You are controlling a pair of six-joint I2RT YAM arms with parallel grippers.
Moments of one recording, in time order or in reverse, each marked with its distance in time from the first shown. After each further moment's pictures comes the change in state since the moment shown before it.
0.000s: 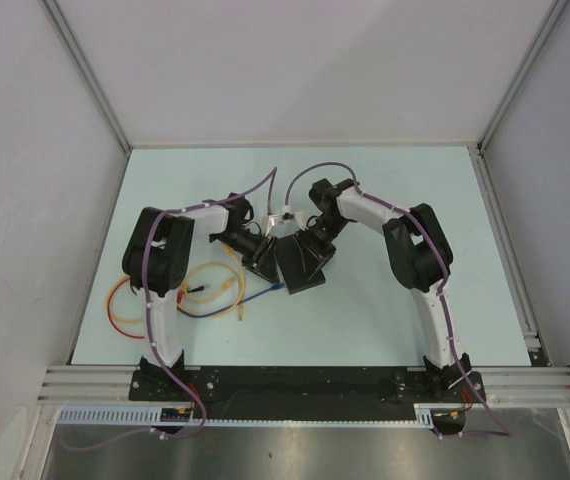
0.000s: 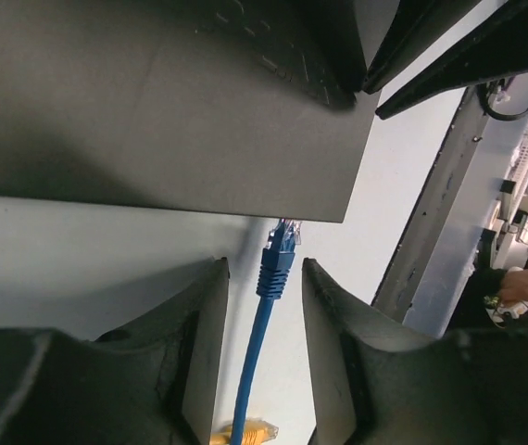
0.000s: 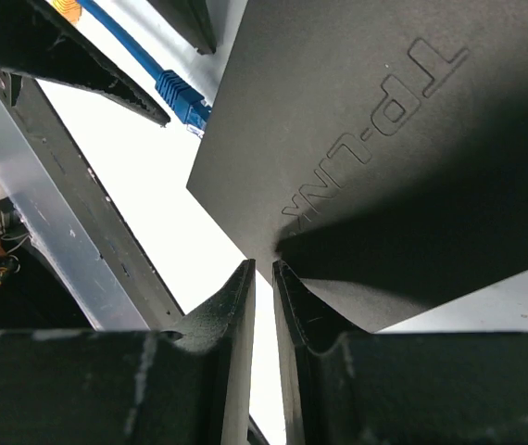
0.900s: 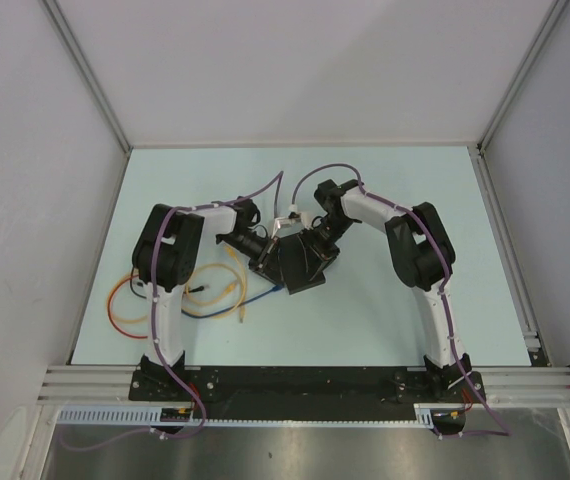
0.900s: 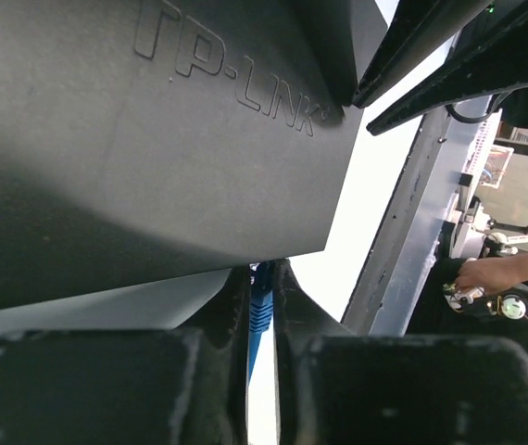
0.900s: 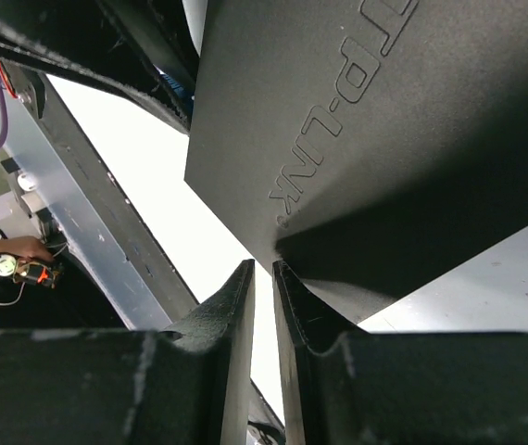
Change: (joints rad) left arm -0.034 0.080 0.041 -0.008 0.073 -0.041; right arm -0.028 0.000 -0.029 0.004 -0.032 0.067
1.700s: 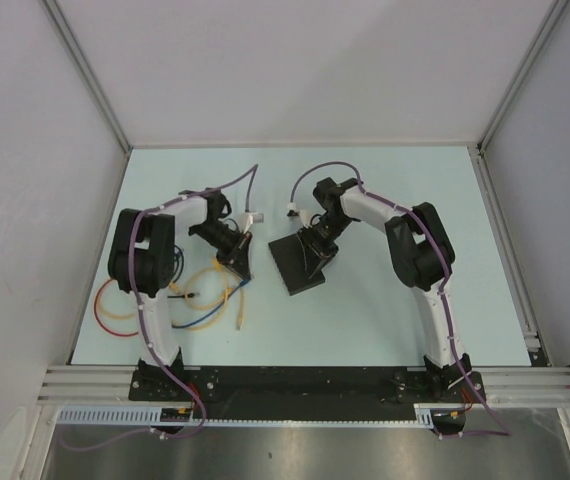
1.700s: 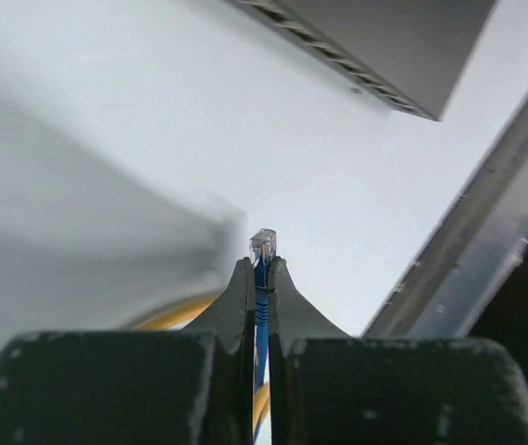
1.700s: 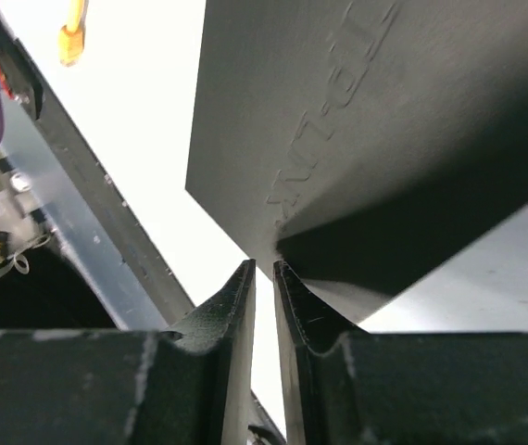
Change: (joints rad) left arm 0.150 -0.108 -0.019 -0.212 -0.230 0.194; right arm -0.005 0.000 0.008 0.004 0.001 -0.008
